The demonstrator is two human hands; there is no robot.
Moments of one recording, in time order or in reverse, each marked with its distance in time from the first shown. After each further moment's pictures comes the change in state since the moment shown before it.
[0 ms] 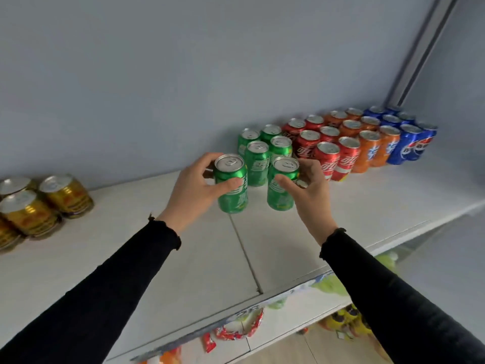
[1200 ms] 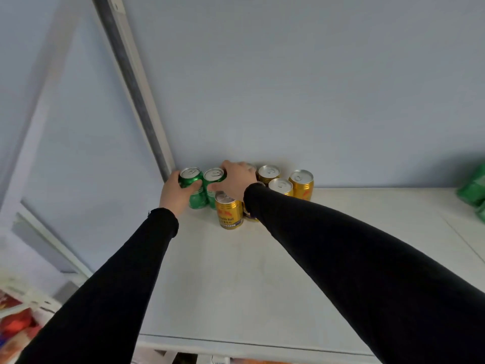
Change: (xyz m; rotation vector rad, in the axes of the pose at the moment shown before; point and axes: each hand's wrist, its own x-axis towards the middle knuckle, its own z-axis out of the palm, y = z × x) left_hand -0.172 -0.245 -0.463 0.119 0.640 -0.476; right_hand -0.121 -0.175 0.583 -0.636 -0.847 -0.306
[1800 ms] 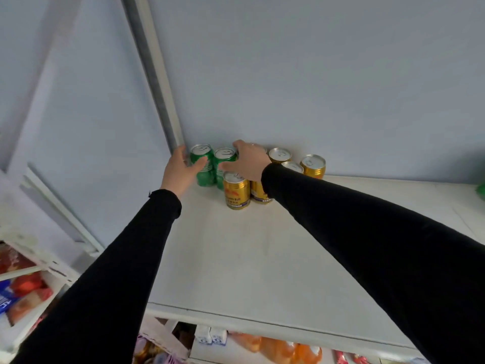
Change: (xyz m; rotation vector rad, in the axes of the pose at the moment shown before) left_hand -0.021 0.012 -0.014 0.118 -0.001 -0.014; right_hand -0.015 0.001 -0.016 -0.004 -0.081 -0.047
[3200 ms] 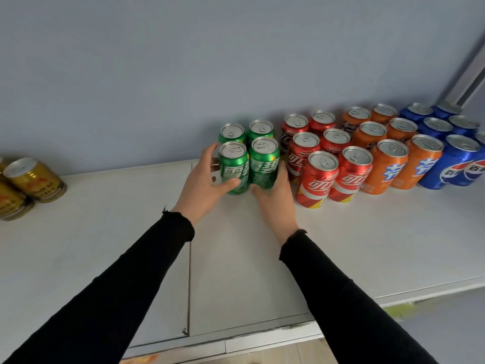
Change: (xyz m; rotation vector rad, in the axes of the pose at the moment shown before) left_hand -0.238 0.329 0.522 -0.101 -0.464 0.292; right_hand -0.342 0.505 -0.198 0.671 0.677 0.413
